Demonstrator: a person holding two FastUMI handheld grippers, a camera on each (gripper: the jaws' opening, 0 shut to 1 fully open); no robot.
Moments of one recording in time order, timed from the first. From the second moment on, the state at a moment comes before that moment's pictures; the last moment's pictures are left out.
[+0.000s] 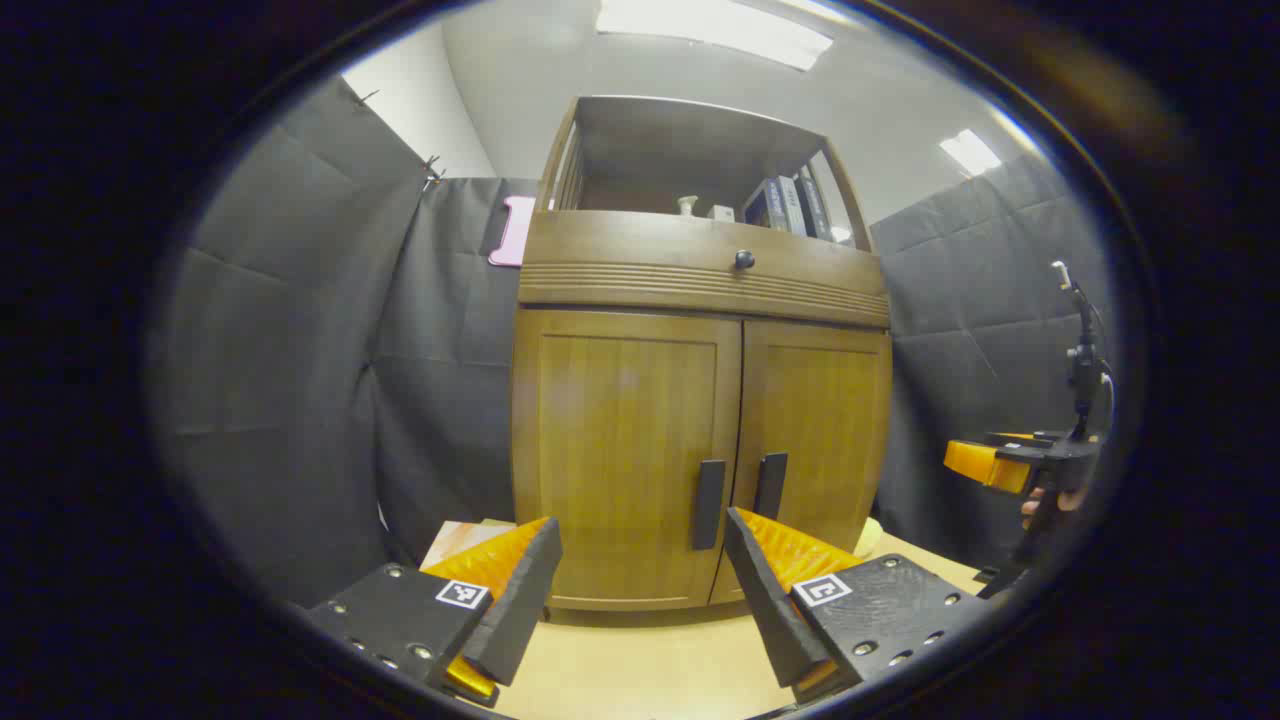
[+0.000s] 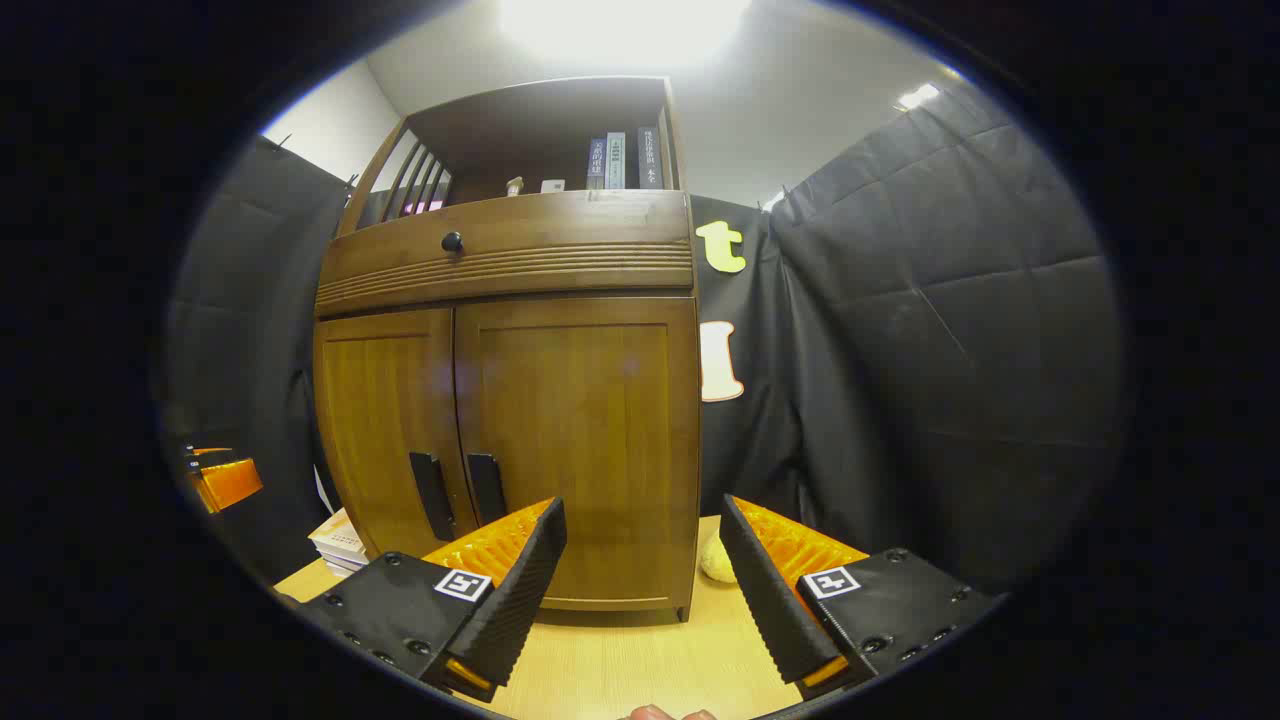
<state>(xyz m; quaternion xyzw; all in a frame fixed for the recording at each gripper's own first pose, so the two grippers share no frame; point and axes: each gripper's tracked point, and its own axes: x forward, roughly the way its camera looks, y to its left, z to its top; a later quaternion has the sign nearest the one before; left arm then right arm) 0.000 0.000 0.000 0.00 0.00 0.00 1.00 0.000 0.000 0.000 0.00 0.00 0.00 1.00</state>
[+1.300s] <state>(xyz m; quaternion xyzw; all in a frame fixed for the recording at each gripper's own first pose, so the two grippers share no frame) -0.047 0.055 -0.047 -0.03 0.03 0.09 1.00 0.040 0.095 -0.004 -0.01 0.04 0.08 1.00</state>
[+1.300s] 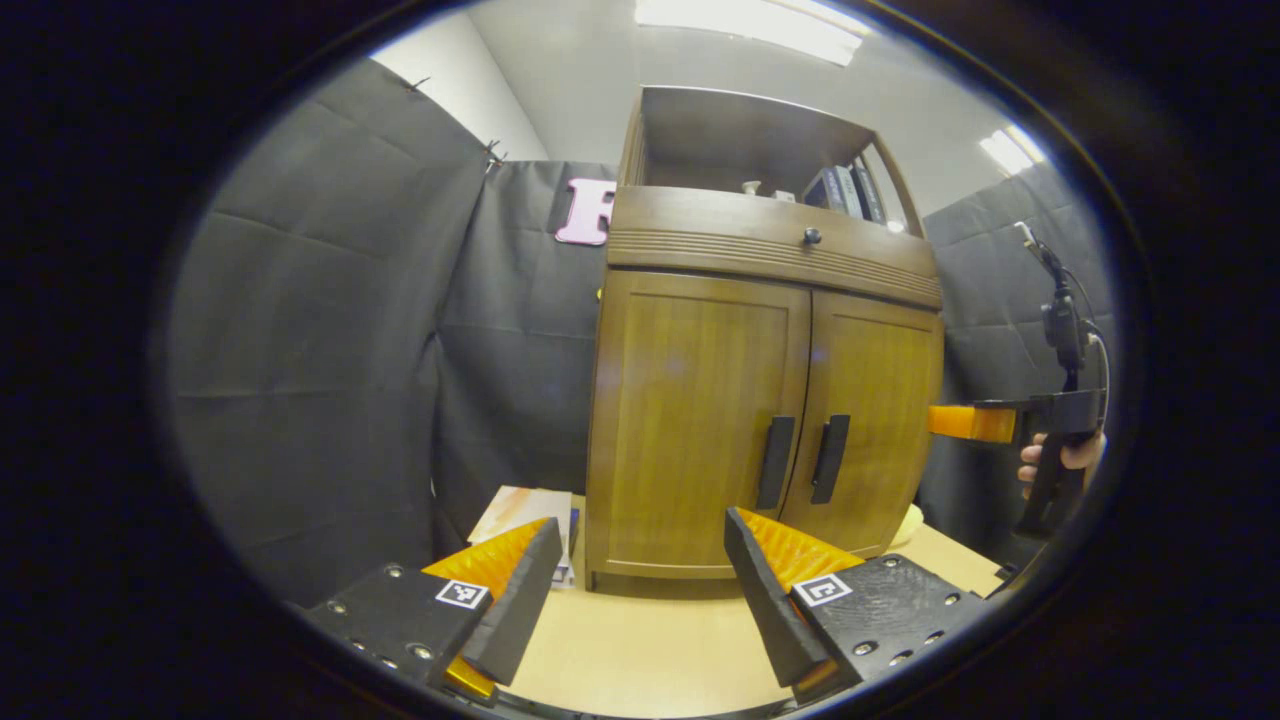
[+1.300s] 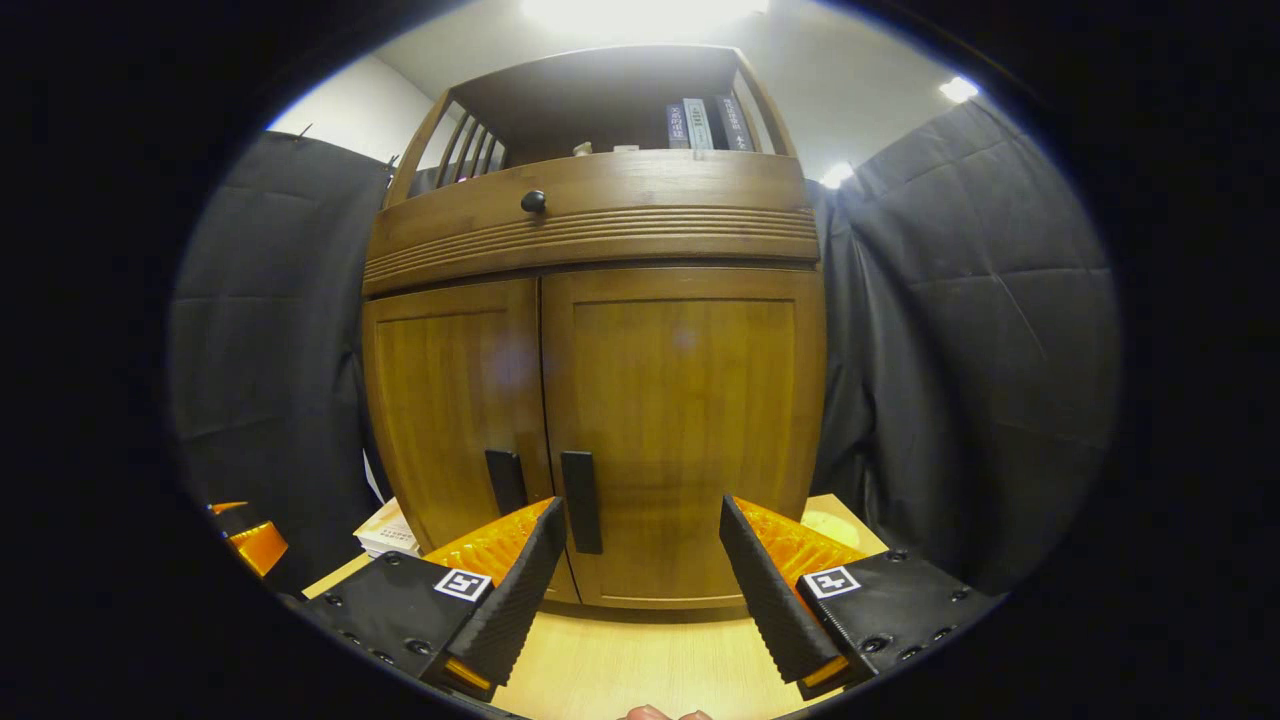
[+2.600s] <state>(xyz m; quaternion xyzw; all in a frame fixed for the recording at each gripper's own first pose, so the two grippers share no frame) -0.061 0.077 -0.065 -0.03 0.07 0.16 0.98 0.169 0.146 -0.041 0.02 0.11 0.09 0.99</state>
